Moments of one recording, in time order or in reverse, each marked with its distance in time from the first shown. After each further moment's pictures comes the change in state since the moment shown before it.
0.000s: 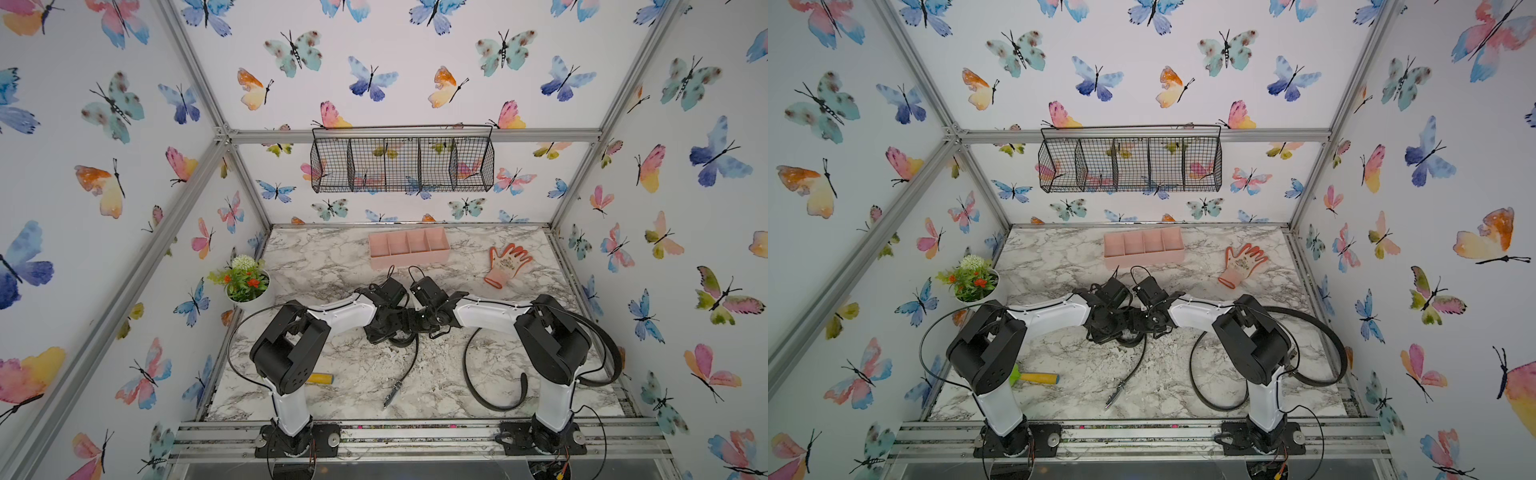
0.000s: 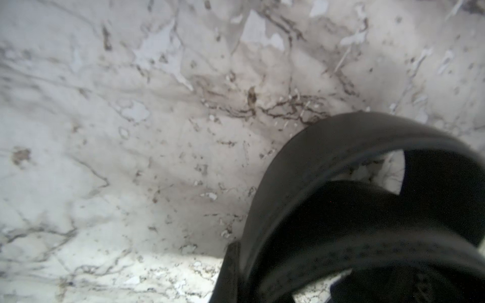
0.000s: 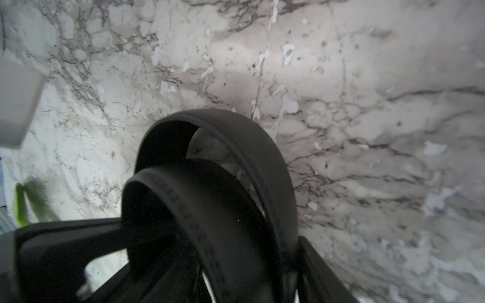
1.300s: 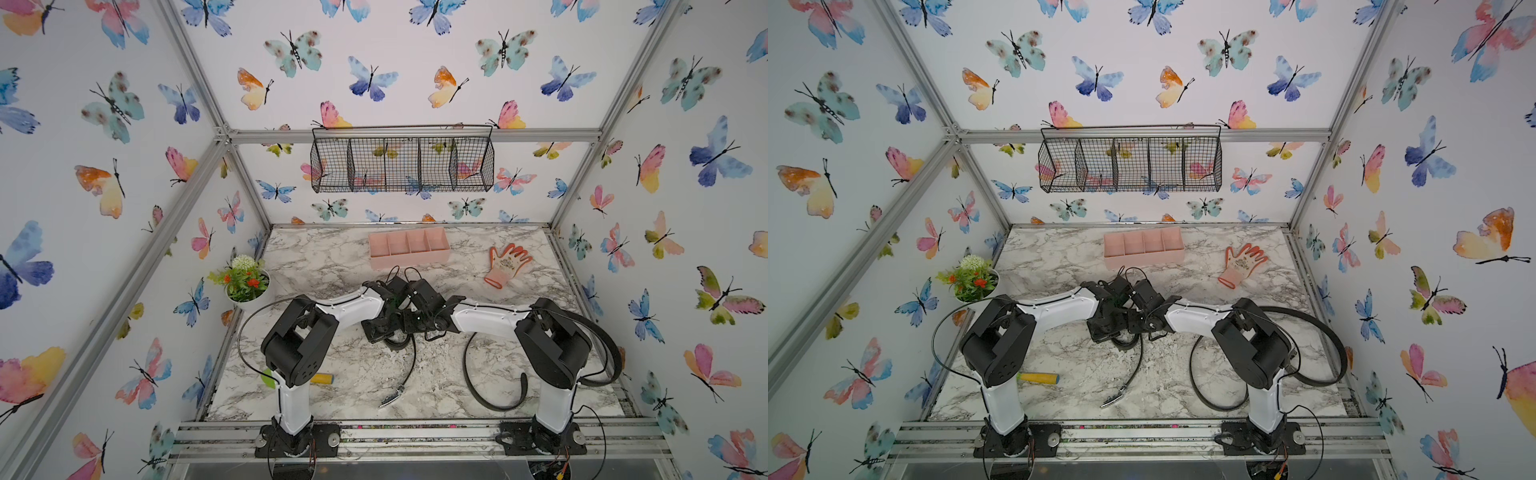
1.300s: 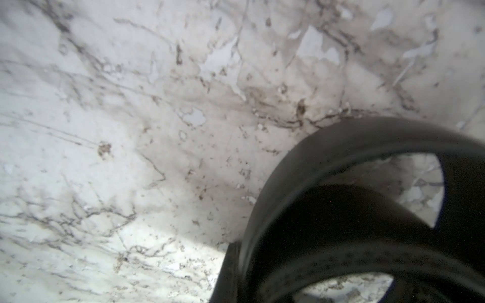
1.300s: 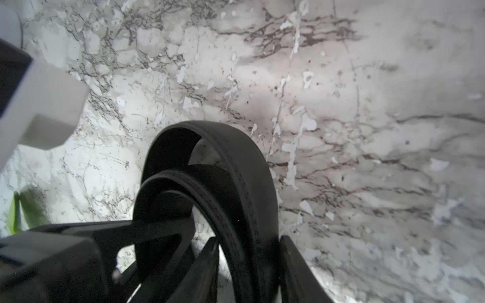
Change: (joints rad) left arm -0.001 0.071 0.099 -0.169 -0.080 -0.031; right arm 0.051 -0.018 -0.037 0.085 0.071 0.024
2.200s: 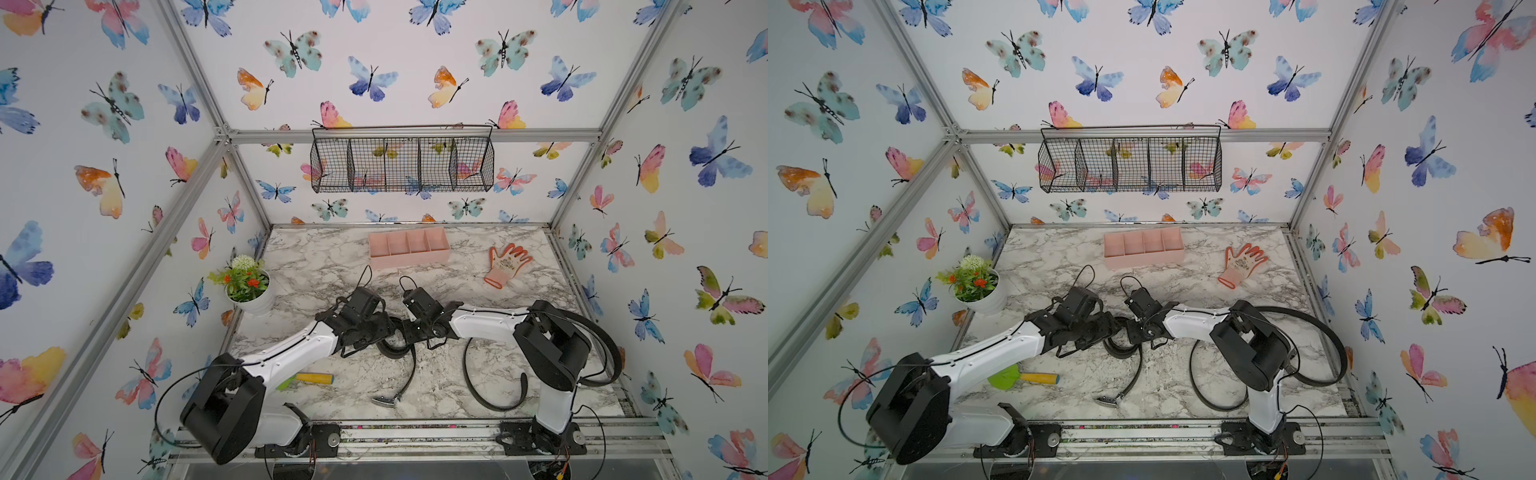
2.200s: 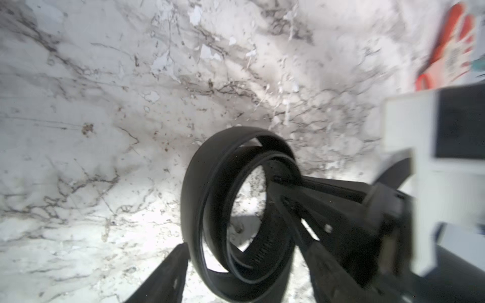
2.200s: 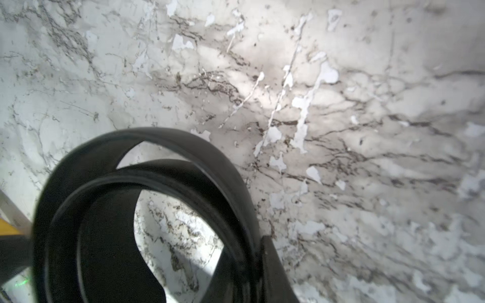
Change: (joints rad) left arm 0.089 -0.618 -0.468 0.427 0.194 0.169; right arm 0.023 -0.014 -0.034 -0.033 0.029 -0.123
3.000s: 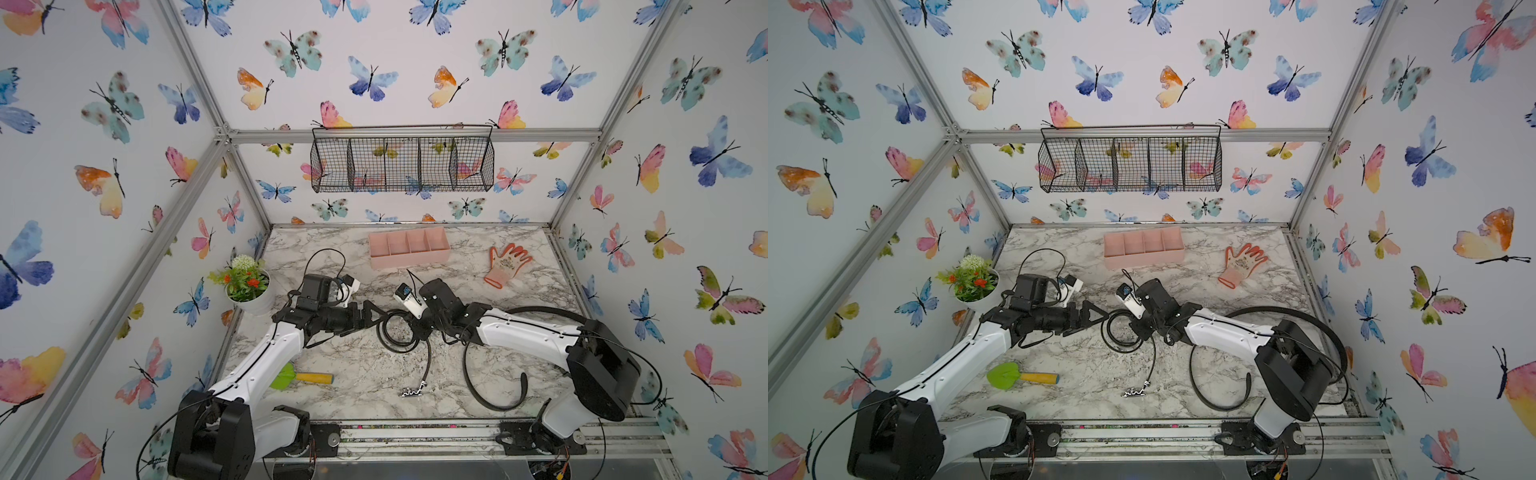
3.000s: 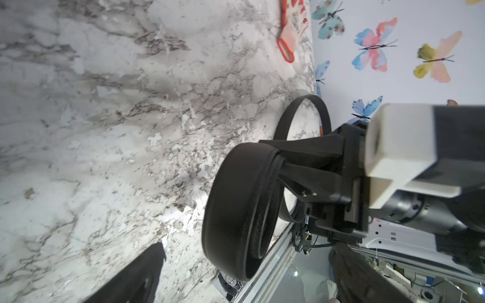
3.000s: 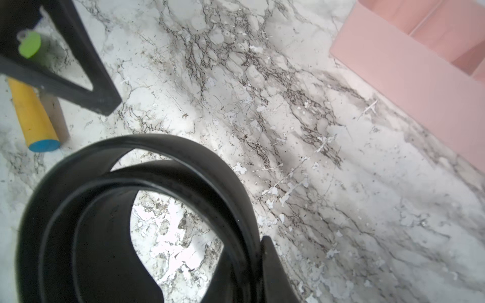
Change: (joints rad) left arm 0.340 -0.061 0.051 -0.058 0.672 0.508; right arm -0.011 -0.277 -0.095 0.095 0.011 -0.680
